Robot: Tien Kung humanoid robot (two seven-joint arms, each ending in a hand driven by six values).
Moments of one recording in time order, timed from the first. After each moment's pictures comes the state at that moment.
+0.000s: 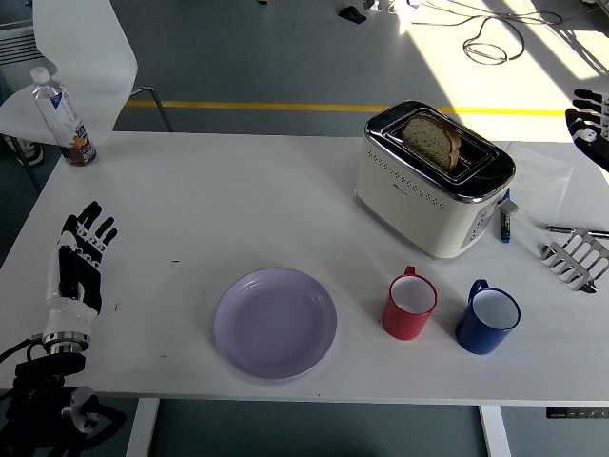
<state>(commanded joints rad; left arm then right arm) -0.03 0.00 -1.49 -1.18 0.97 0.10 -0.44 0.44 -0.41 1.34 1.26 -1.46 -0.14 0.01</state>
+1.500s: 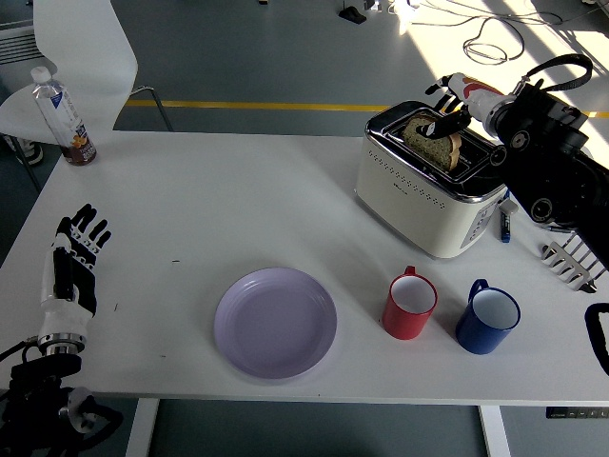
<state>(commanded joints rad) -0.04 0.00 -1.49 -1.17 0.97 0.11 -0.43 1.17 -0.06 0.81 0.43 -1.74 0.05 -0.17</state>
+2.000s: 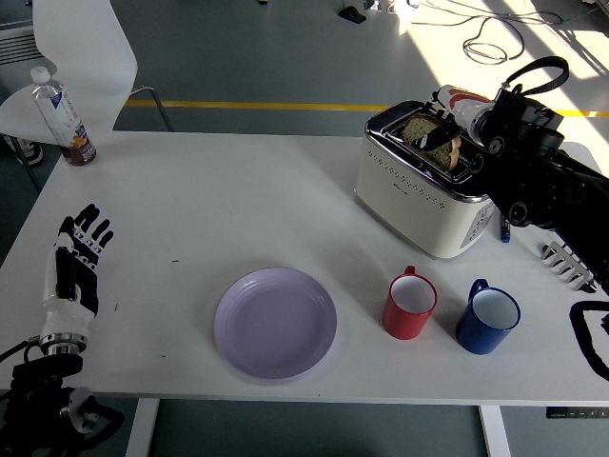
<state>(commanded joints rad) -0.04 0.00 -1.49 -1.17 0.97 0.11 -0.43 1.20 -0.01 0.70 0.35 -1.74 0.03 -0.21</state>
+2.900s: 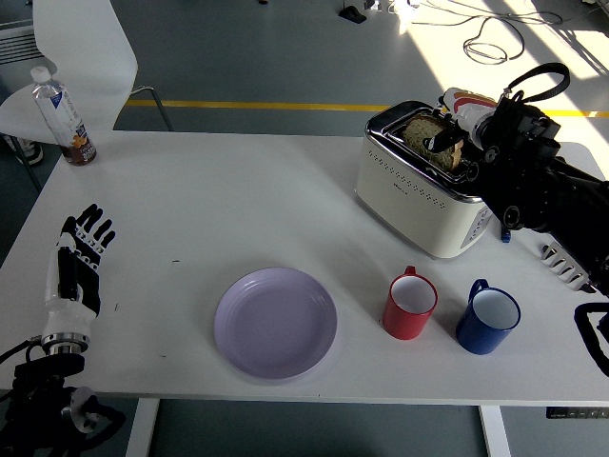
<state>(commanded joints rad) -0.04 0.00 -1.48 -1.16 0.96 0.11 -0.43 1.22 0.00 0.55 0.28 -1.62 -0.05 -0.18</state>
